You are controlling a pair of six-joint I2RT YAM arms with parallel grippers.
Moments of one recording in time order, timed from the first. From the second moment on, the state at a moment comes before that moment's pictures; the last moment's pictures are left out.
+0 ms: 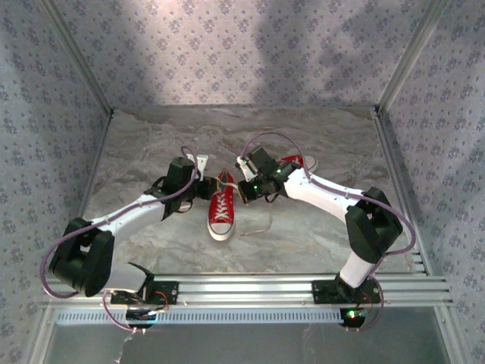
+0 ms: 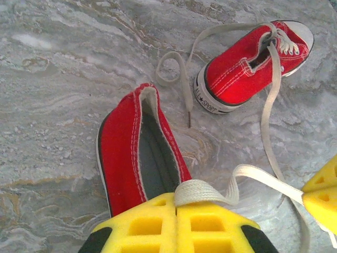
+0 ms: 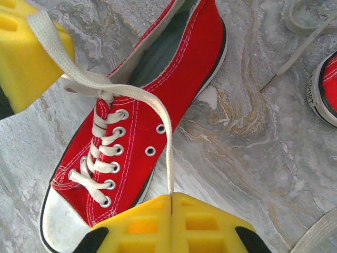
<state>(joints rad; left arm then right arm) -0.50 1.36 0.71 -0.01 0.22 -0.36 0.76 1.68 1.24 -0.55 -0.14 0.28</state>
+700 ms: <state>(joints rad) -0.47 1.32 0.70 -0.06 0.30 -0.33 0.74 1.56 1.06 -0.20 -0.20 0.05</state>
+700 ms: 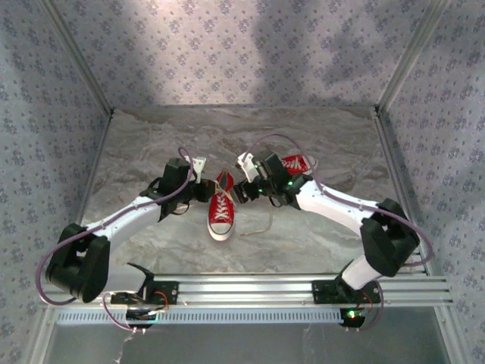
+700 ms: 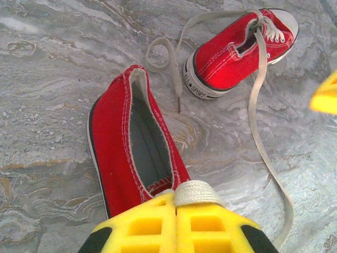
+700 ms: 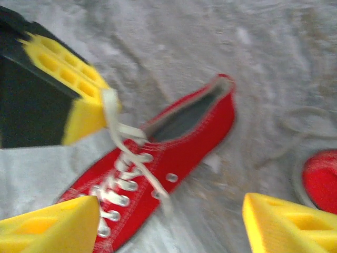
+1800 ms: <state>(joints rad) -0.45 1.32 0.70 -0.09 0.36 -0.30 0.62 1.95 1.33 -0.16 -0.86 -0.13</state>
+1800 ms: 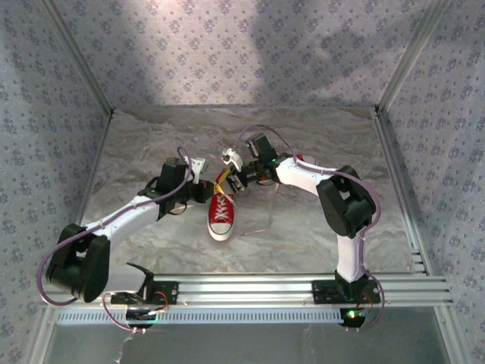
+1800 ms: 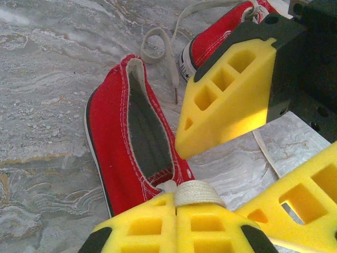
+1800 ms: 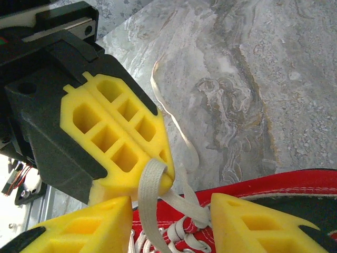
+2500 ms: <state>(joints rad) -0.44 1.29 0.70 -0.16 0.25 -0.36 0.63 1.98 1.32 -0.12 -0.88 -0.10</state>
